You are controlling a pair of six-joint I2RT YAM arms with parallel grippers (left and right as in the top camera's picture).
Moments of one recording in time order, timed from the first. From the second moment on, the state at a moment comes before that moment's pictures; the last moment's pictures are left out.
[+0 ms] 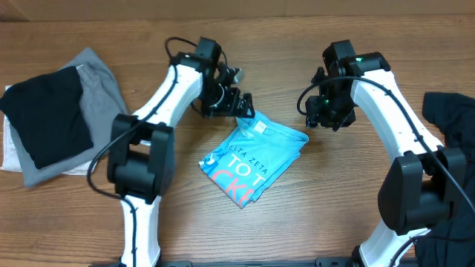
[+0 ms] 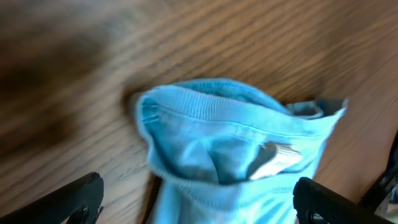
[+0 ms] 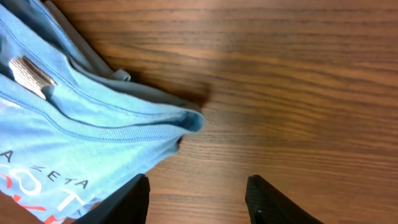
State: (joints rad) left arm -0.31 2.22 1.76 -0.97 0.54 -0.05; right arm 0.17 1.89 1.57 -1.24 -0.14 0.09
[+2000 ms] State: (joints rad) left arm 0.27 1.78 1.90 -1.23 0.01 -0.24; right arm -0.09 1.81 1.57 -1.29 -0.14 0.07
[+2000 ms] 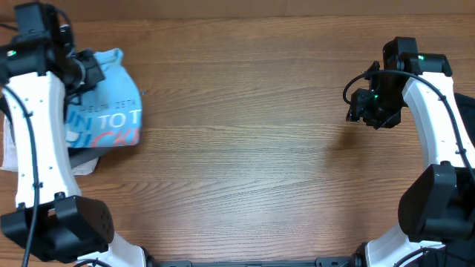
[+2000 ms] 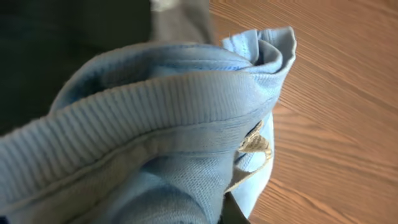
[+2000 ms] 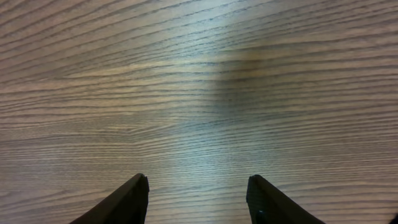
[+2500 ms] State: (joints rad) left arm 0.46 1.78 1.86 -1.11 -0.02 -0.24; right arm -0.09 1.81 1.57 -1.29 -0.14 0.07
